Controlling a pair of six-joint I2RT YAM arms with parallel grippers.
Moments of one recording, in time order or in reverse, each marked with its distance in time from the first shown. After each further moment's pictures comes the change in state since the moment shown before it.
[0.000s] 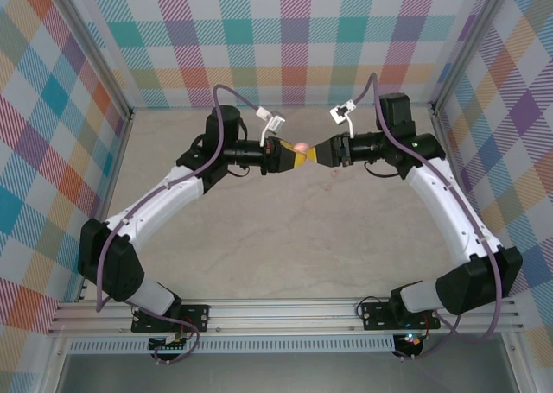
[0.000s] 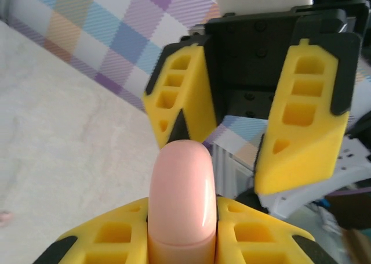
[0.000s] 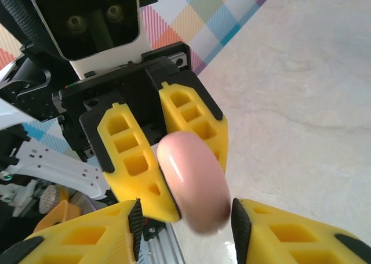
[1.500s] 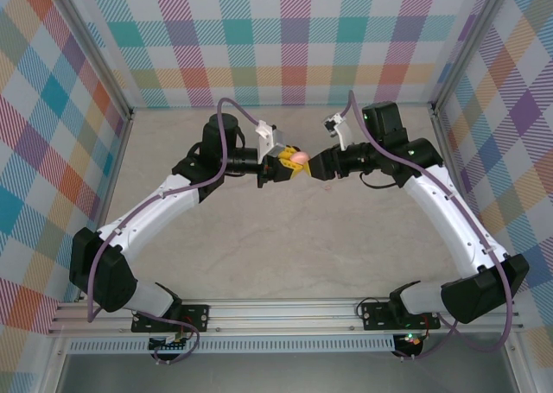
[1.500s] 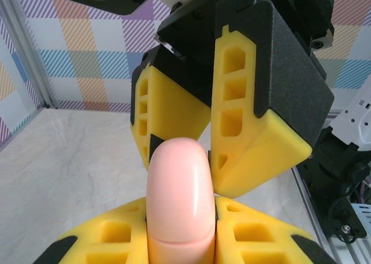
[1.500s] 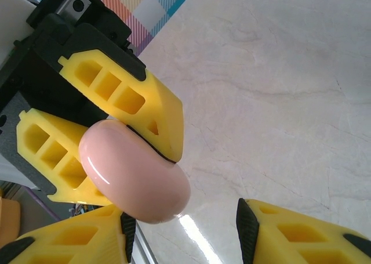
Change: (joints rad) left arm -0.027 -0.059 -0.057 -0.033 -0.039 0.571; right arm 0.100 -0.032 0.013 -0.135 0.289 -0.060
